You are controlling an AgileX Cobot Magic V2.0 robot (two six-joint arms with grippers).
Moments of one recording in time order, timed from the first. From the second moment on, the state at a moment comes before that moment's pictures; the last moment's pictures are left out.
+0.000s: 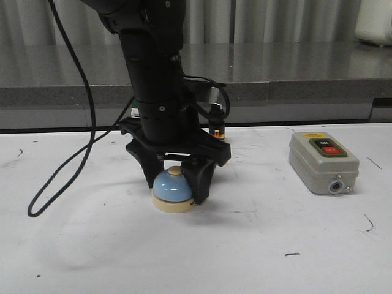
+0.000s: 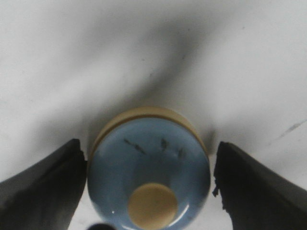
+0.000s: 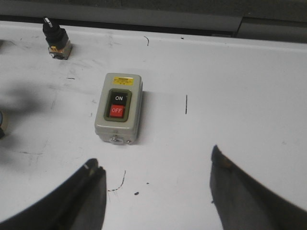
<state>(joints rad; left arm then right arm) -0.66 2.10 -1.60 -0.03 0.92 -0.03 0.05 0.74 -0.67 0.11 0.59 -0.08</state>
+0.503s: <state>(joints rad) -0.65 1.66 -1.33 -0.04 0.87 -0.03 0.05 0.74 -0.67 0.11 0.59 -0.08</state>
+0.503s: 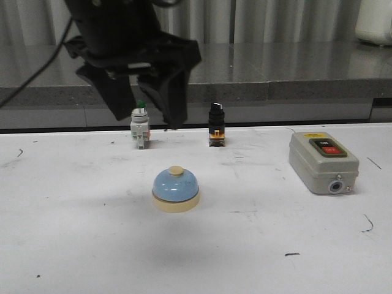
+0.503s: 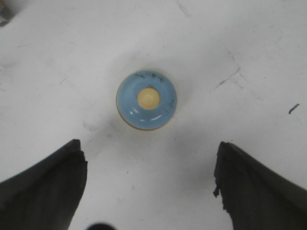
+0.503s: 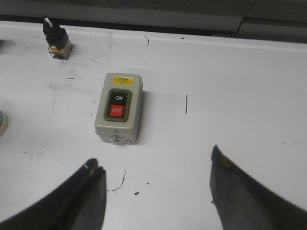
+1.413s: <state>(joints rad) -0.37 0.55 -0.76 -0.04 0.82 -0.05 0.05 0.74 -0.67 0.11 0.59 -0.08</state>
